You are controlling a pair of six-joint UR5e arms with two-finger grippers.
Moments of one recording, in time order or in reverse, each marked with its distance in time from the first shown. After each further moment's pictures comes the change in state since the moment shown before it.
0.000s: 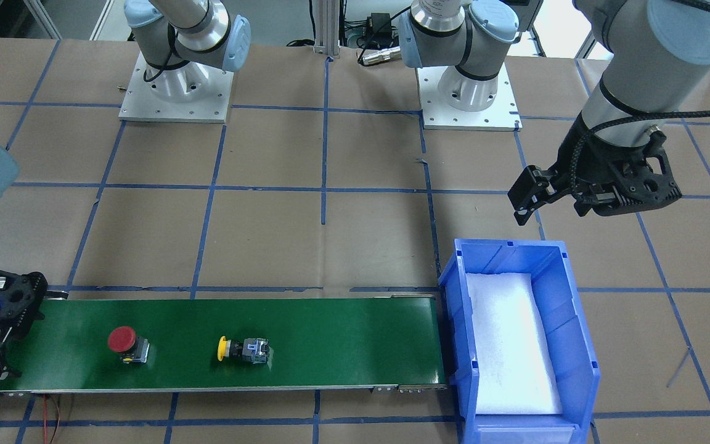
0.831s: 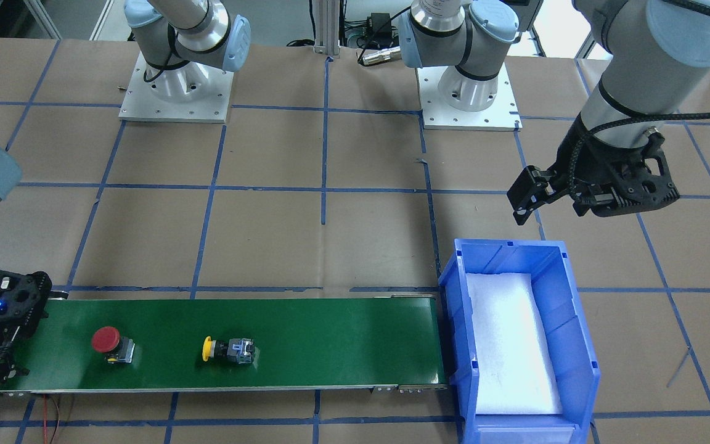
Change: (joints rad) left arm 0.000 -0.001 -0.002 -0.005 0.001 0.004; right arm 0.000 0.006 0.005 0.006 -0.003 -0.024
